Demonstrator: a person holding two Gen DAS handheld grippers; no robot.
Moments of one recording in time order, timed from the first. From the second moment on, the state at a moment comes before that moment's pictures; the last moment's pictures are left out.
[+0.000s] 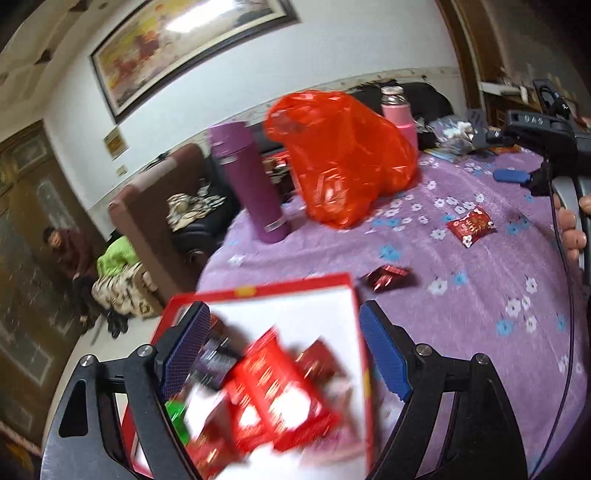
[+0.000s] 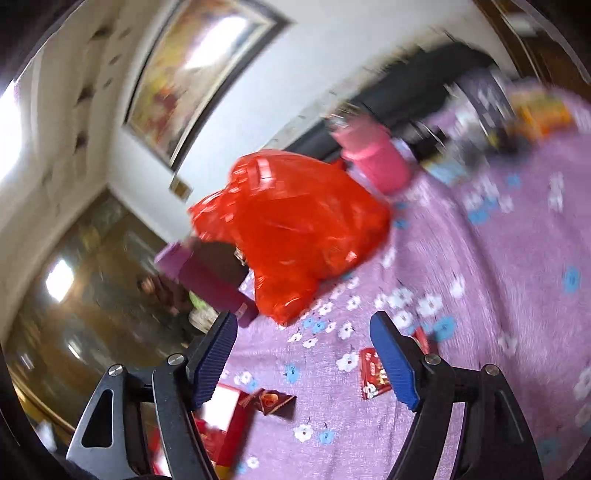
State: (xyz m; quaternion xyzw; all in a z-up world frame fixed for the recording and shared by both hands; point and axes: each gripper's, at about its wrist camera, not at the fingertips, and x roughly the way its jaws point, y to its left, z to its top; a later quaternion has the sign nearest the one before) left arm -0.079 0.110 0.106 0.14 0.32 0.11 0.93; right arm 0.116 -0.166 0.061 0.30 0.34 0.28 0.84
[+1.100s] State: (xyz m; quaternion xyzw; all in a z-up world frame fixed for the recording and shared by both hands) left arm 0.057 0.055 0.024 0.10 0.49 -0.01 0.87; right arm 0.179 -0.177 -0.024 0.39 0.47 0.26 0.75
